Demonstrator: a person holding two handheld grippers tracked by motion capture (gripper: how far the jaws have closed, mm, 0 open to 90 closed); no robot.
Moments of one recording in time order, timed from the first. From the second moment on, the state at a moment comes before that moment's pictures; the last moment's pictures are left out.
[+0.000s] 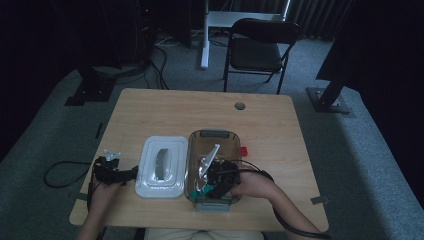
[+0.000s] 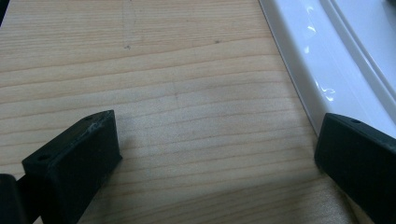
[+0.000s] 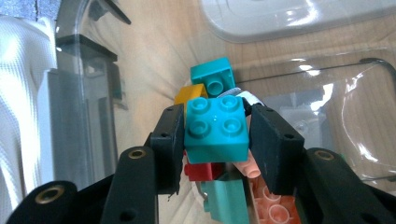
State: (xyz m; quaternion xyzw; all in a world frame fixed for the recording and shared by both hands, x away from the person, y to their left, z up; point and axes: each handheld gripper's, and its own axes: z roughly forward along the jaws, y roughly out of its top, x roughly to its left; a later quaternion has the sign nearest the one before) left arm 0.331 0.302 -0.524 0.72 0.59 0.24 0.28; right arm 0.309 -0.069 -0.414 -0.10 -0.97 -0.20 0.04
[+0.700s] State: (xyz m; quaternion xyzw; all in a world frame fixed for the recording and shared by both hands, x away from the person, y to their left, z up) left arm 0.331 0.302 -0.524 0.72 0.59 0.24 0.28; right arm 0.312 -0.118 -0.373 -0.17 -0.95 -0.28 0.00
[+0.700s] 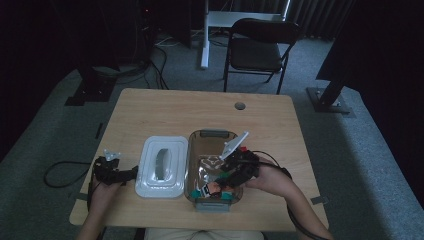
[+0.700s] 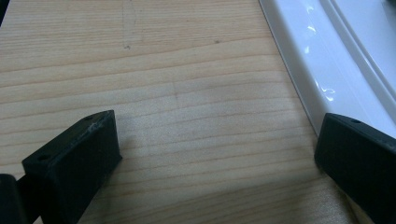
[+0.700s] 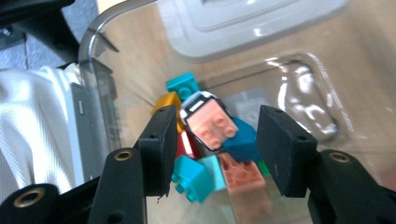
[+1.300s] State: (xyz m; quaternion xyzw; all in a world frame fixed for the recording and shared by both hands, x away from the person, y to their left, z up) left arm 0.331 0.302 -0.524 0.72 0.59 0.24 0.28; right arm 0.319 -0.187 -0.359 -0.26 -0.91 -0.32 -0.05
